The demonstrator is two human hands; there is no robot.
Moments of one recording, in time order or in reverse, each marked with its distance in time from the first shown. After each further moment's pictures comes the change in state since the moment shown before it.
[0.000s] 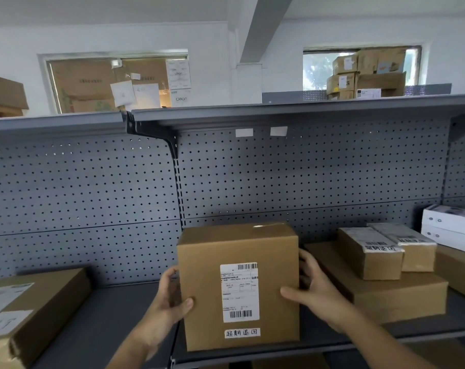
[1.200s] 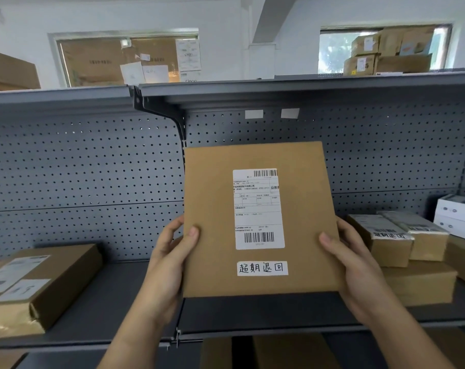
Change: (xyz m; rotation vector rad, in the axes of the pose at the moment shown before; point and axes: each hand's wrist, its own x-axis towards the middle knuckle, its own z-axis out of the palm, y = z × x) left_hand -0.047 0.108 0.067 -0.322 0.268 0.133; right_hand -0.053 -0.066 -0.002 0.414 0.220 -0.134
